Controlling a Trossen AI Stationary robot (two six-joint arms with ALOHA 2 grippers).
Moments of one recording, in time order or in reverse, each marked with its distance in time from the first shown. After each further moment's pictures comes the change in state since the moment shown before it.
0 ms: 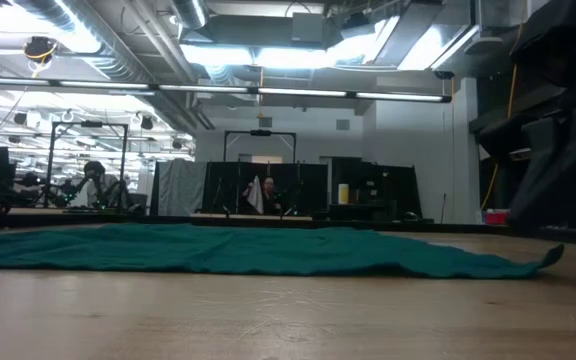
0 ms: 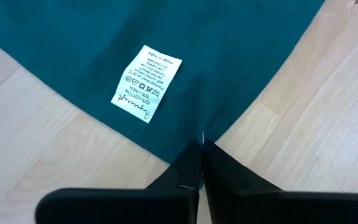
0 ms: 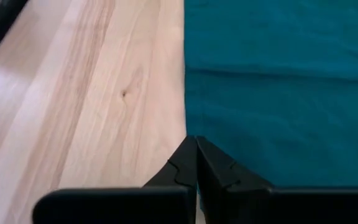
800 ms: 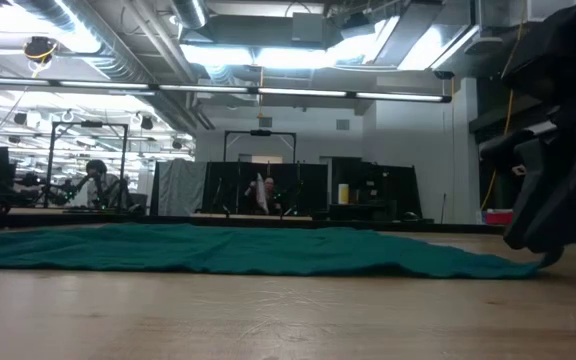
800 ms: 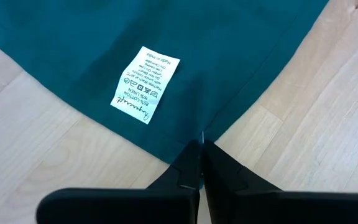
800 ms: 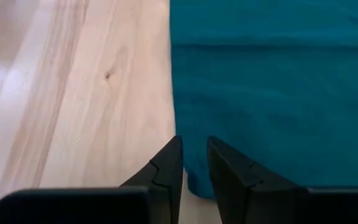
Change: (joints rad) left arm 0.000 0.002 -0.002 0.005 -0.020 -0.002; right arm -0.018 0.000 0.000 -0.070 -0.040 0.074
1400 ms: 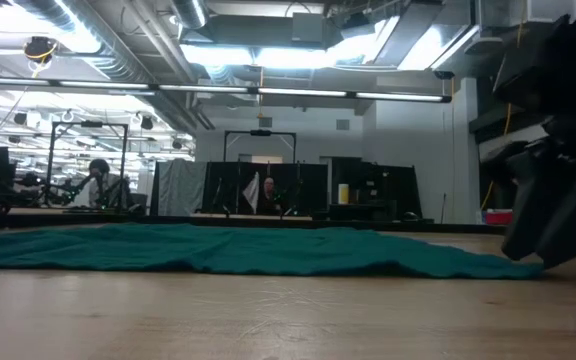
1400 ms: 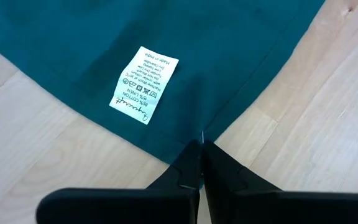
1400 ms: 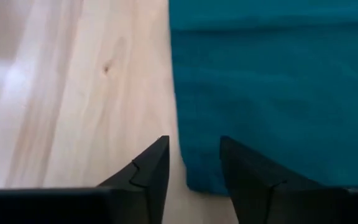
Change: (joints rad) left arm -0.001 0.000 0.000 0.011 -0.011 0.001; right arm -0.029 0.000 0.000 -0.022 -0.070 0.048
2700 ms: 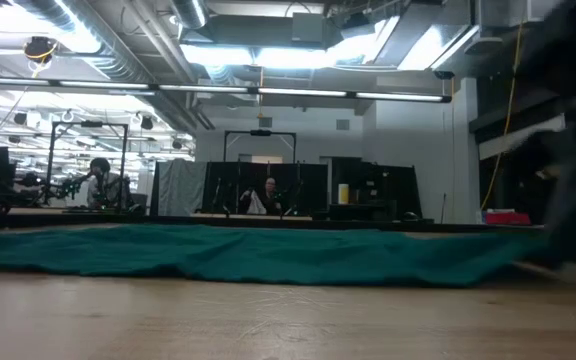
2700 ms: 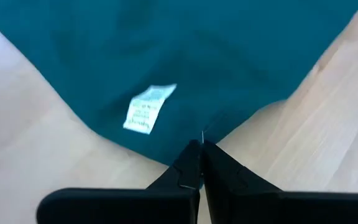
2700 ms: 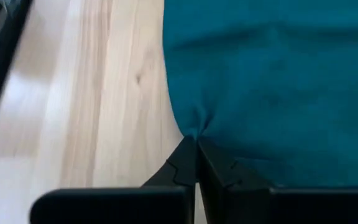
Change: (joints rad) left arm -0.002 0.000 0.087 -0.170 -0.109 -0.088; right arm 0.063 -0.004 0.037 -0.013 0.047 0.105
